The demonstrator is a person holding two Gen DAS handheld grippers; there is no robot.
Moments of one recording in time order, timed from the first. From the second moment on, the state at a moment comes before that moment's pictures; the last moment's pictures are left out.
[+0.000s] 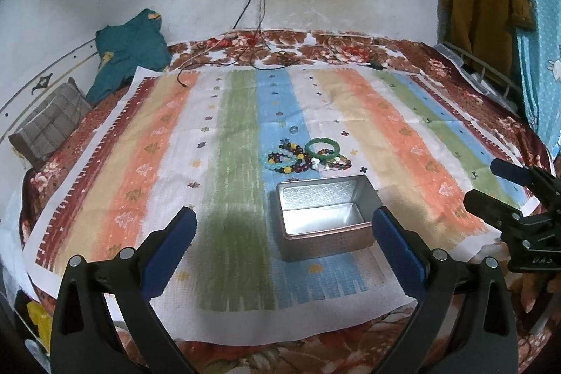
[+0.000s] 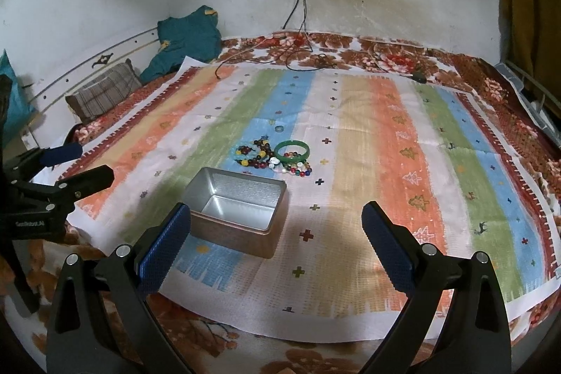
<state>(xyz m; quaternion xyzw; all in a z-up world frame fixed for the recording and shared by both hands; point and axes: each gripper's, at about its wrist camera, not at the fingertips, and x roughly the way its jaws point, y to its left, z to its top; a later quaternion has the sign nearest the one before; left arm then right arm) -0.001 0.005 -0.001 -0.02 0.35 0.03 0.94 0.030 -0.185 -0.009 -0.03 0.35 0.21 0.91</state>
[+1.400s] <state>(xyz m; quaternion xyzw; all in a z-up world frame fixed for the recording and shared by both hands) 0.005 0.004 -0.006 -0.02 0.37 0.03 0.93 0.042 -0.182 -0.015 -0.02 0.37 0.20 0.91</state>
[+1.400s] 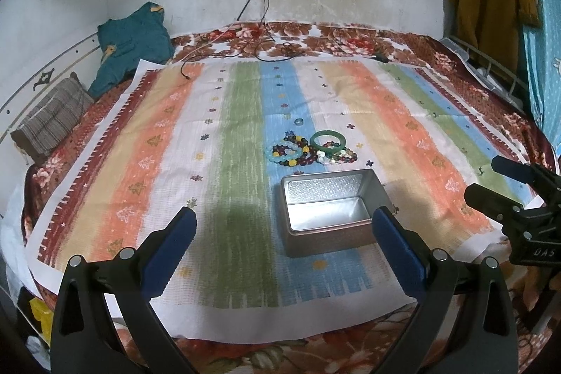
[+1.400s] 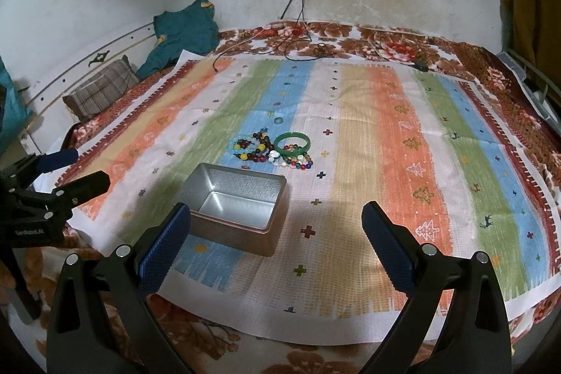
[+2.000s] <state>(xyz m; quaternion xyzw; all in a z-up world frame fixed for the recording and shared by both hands) 0.013 0.007 -0.007 -0.02 0.38 0.04 0.92 0.052 -0.179 -0.018 -0.02 0.39 0.20 0.90</state>
